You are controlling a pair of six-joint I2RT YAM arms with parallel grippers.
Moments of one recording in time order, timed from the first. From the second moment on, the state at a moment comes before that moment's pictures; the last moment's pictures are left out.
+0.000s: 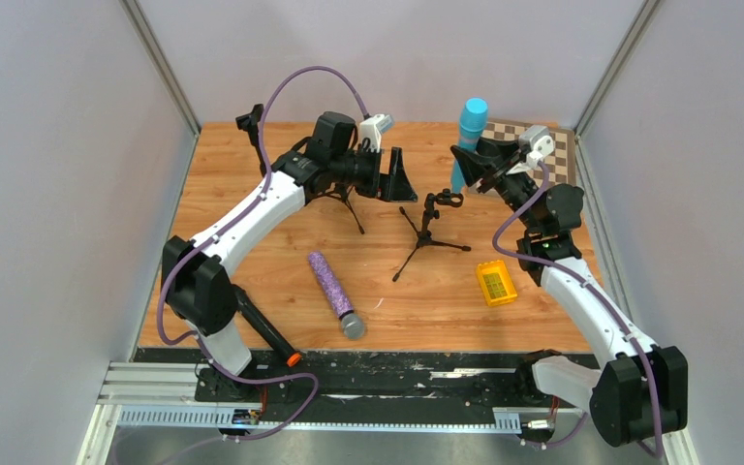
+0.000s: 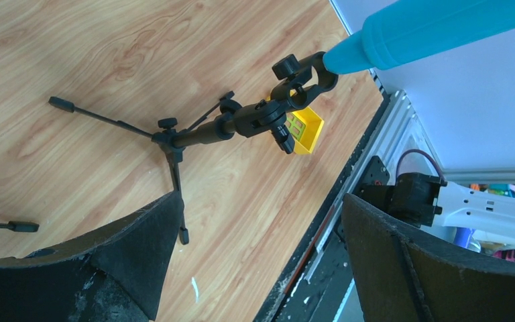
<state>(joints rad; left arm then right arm) -0.58 1.71 1.60 -0.47 0.59 -0.38 0.23 1.12 0.80 0.75 -0.44 0.14</state>
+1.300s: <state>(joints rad) -0.57 1.71 1.60 -0.48 0.58 -0.37 0.26 1.12 0.74 0.71 -0.43 0.03</state>
